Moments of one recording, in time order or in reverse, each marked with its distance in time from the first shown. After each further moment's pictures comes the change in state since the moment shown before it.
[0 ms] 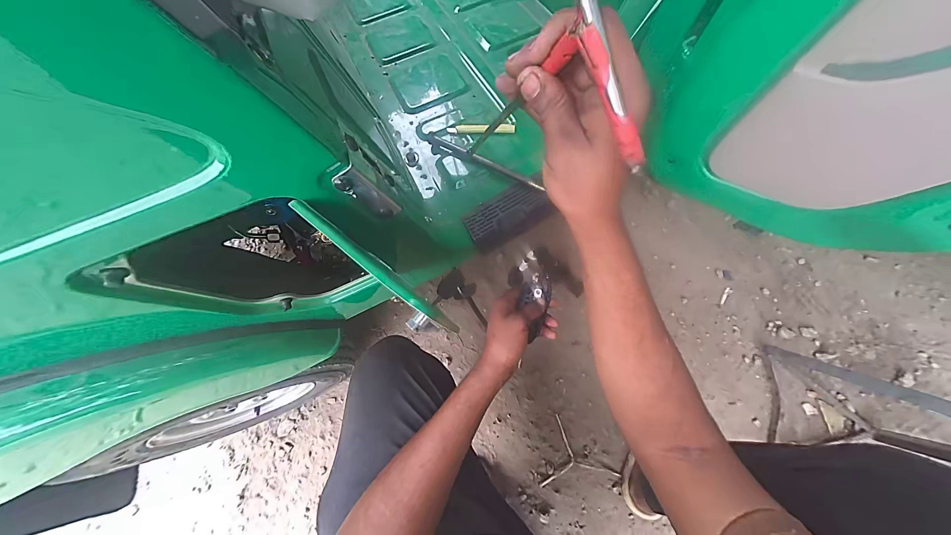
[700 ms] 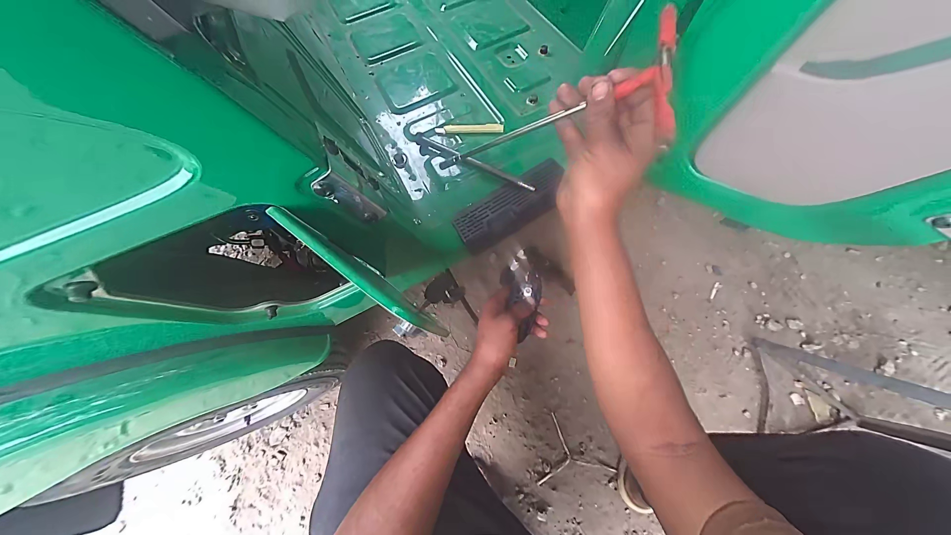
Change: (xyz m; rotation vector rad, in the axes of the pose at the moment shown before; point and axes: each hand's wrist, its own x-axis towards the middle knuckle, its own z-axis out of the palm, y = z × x) left_hand 0.002 0.001 -0.003 -0.014 -0.020 0.009; right_hand -0.021 0.027 -0.033 0.231 0.600 0.245
